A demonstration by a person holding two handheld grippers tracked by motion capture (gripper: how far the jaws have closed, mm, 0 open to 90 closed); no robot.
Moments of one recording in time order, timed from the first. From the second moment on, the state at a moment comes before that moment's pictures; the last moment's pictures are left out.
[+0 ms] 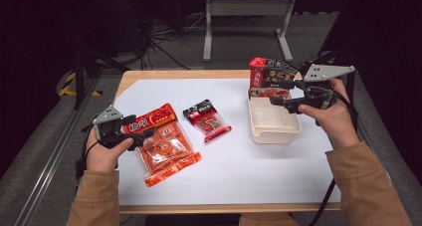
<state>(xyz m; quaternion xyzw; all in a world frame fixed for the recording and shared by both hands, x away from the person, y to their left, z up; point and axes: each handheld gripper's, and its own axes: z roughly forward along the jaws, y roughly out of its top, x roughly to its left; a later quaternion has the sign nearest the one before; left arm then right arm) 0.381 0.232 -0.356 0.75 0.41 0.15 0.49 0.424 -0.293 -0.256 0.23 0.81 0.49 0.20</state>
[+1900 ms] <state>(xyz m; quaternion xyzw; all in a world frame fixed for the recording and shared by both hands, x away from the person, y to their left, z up) 0.426 0.283 -0.446 0.70 0.57 0.18 0.39 0.393 -0.249 -0.330 0.21 0.84 0.47 0.18</state>
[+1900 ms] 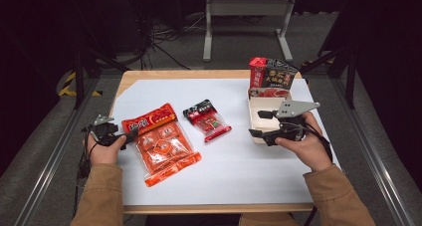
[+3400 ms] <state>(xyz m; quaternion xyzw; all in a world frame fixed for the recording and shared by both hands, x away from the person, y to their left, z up) 0.442 0.281 -0.459 0.68 0.56 0.11 0.46 0.381 -0.260 -0.338 0.22 0.84 0.46 0.18</state>
